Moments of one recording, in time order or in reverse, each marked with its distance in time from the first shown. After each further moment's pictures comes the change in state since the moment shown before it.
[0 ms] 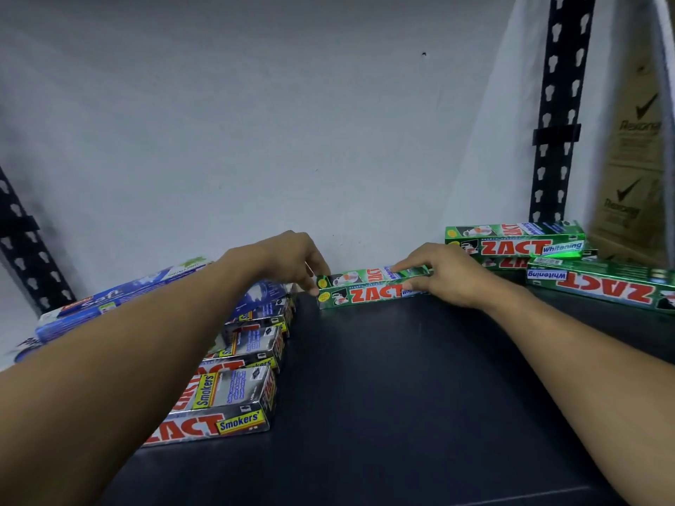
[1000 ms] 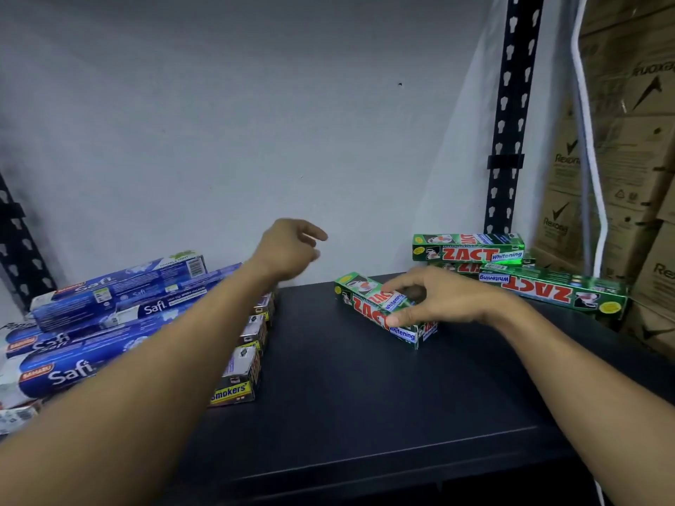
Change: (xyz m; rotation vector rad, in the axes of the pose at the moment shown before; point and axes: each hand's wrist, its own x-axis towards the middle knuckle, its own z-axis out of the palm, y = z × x) left_hand -0.052 0.069 0.007 -0.712 0.490 -0.188; right_hand -0.077 -0.041 -0.036 0.145 -0.307 0.115
